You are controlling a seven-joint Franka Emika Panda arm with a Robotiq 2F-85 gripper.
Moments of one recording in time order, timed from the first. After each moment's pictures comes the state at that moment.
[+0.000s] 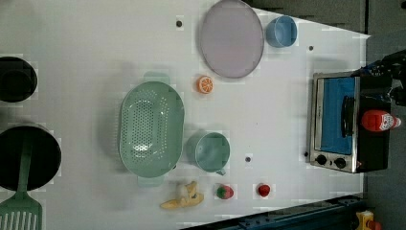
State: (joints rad) arm 0.01 0.03 -0.01 -1.74 0.01 0.21 0.07
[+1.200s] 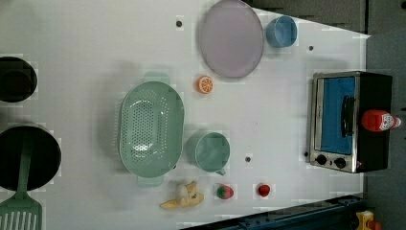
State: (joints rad) arm -0.04 0.03 -0.53 -1.87 0.00 0.30 0.04
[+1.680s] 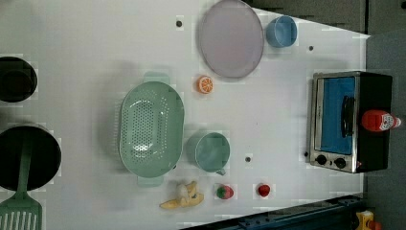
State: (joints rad) arm -0.05 0.15 -0.67 -1.84 0.13 0.50 0.04
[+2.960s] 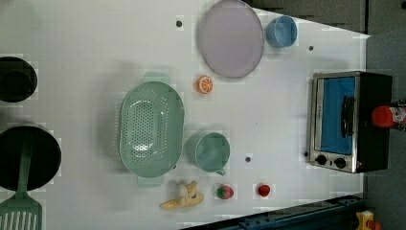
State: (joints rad) arm -0.05 0.34 -0.65 -1.79 0.13 0.52 0.04
